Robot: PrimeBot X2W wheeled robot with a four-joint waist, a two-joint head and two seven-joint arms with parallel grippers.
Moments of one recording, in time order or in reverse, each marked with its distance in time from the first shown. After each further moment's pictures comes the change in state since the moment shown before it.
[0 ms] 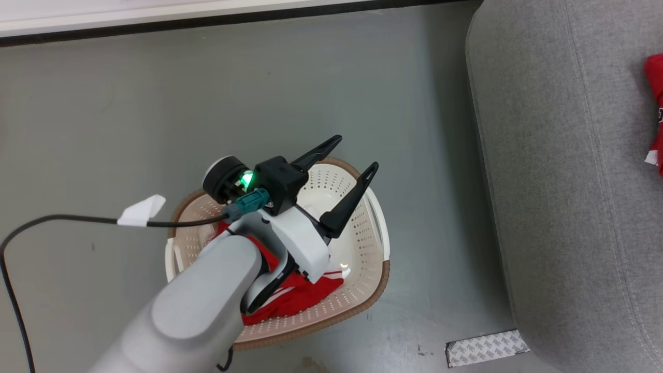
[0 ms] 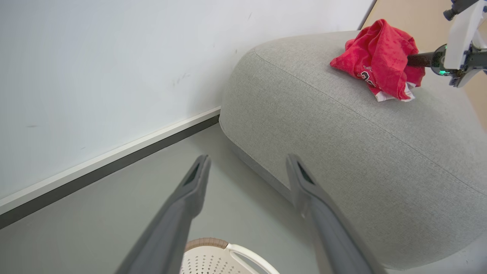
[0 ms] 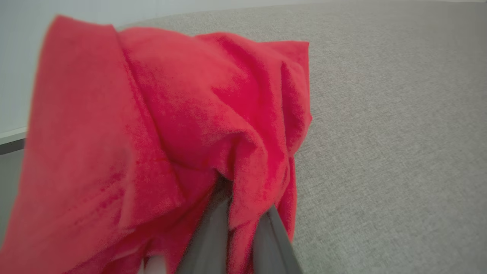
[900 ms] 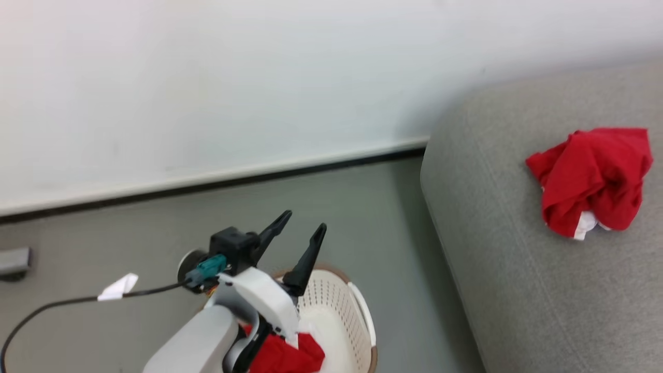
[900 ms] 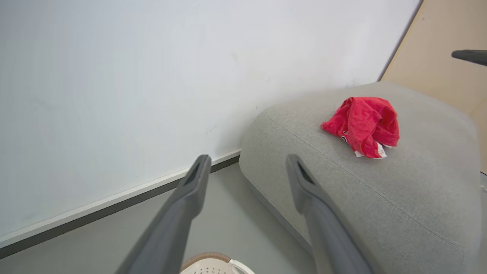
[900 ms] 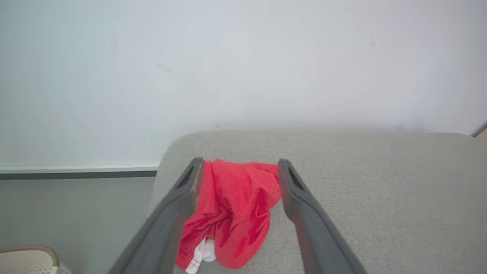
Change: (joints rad) left arm 0.221 -0.015 0.065 0.139 -0.120 0.049 -0.106; right arm 0.143 -0.121 0.249 -0.314 0.039 0.000 0.038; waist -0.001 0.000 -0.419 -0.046
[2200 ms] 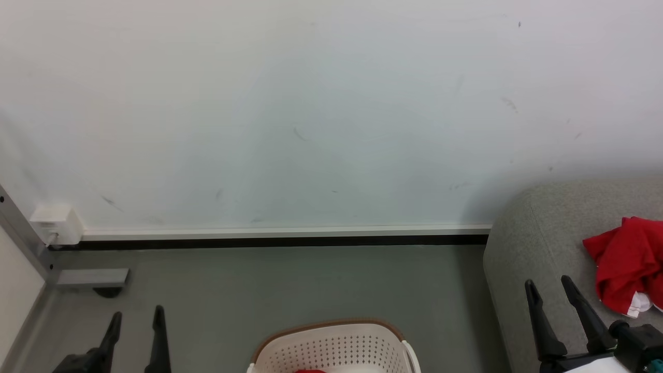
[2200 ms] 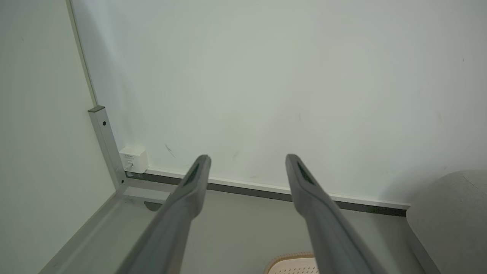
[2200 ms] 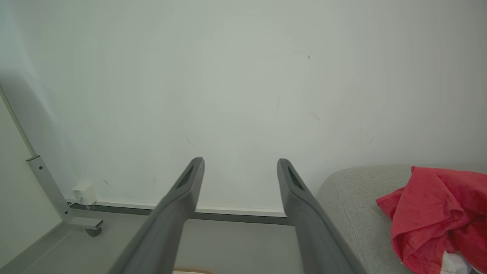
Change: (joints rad) left arm 0.586 0.018 0.605 -0.275 0.186 0.180 -0.015; right arm 0.731 0.500 -0.487 -0.482 -0.486 0.000 -0.258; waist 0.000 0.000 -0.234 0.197
